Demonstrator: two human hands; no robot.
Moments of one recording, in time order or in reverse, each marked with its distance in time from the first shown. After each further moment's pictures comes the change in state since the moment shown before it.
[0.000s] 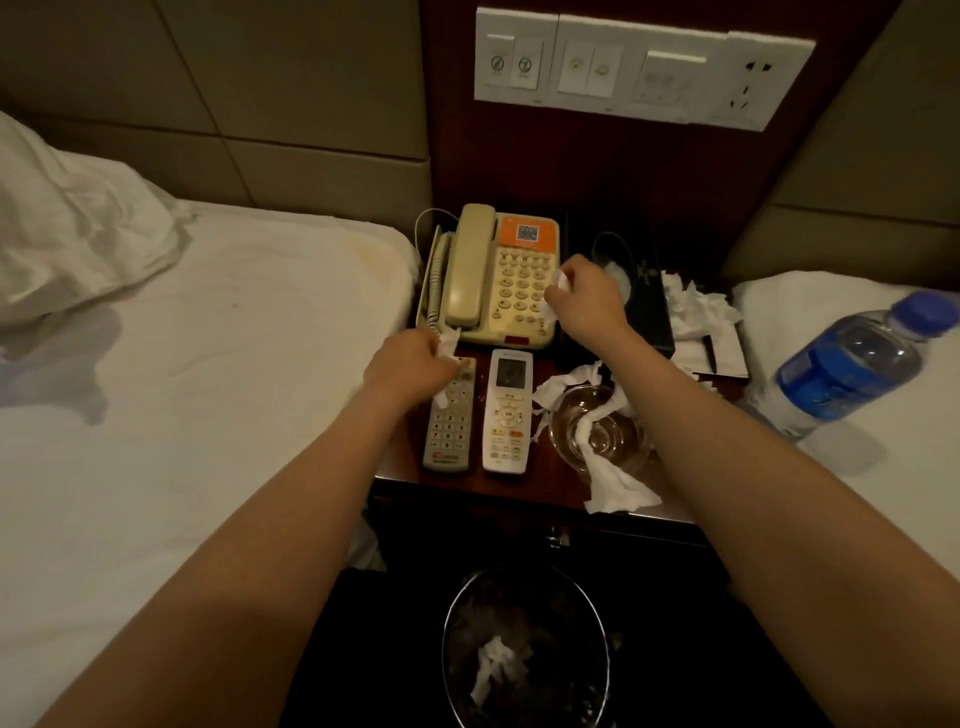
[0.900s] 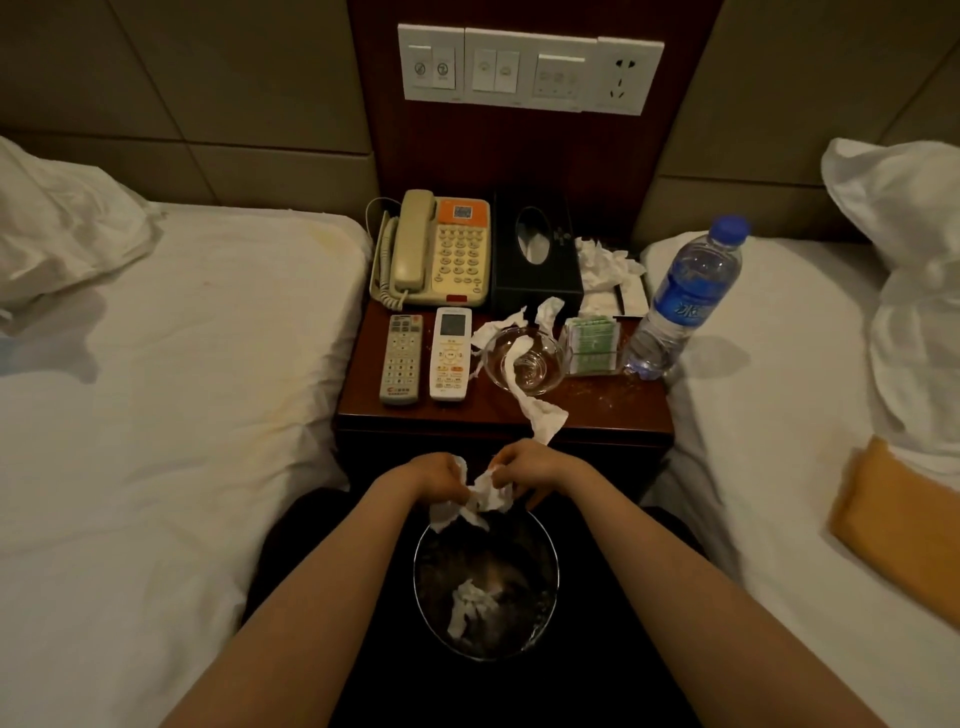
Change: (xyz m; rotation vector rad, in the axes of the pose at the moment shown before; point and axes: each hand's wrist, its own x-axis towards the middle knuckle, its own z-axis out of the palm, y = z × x) left_hand -0.139 0.001 0.096 0.066 -0.739 -0.082; right_hand -0.209 0.063 0.008 0.069 -0.890 0.429
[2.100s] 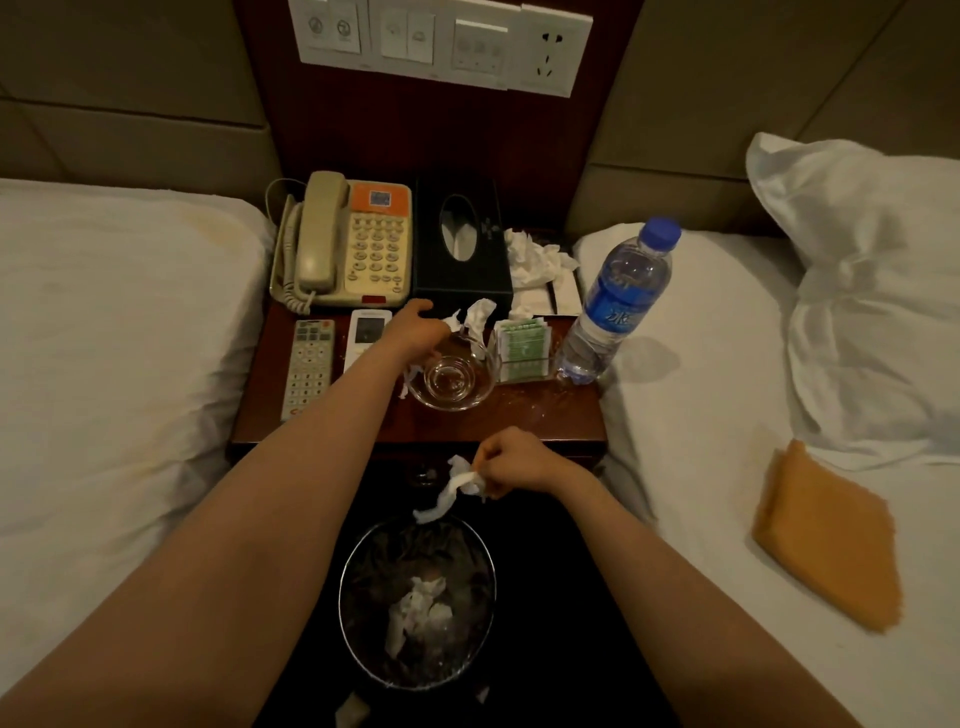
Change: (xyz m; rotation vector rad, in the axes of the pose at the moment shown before) left_hand 0.082 0.119 -0.089 -0.615 0.377 0.118; right_hand -0.002 0.040 -0.052 0.080 0.162 -0.090
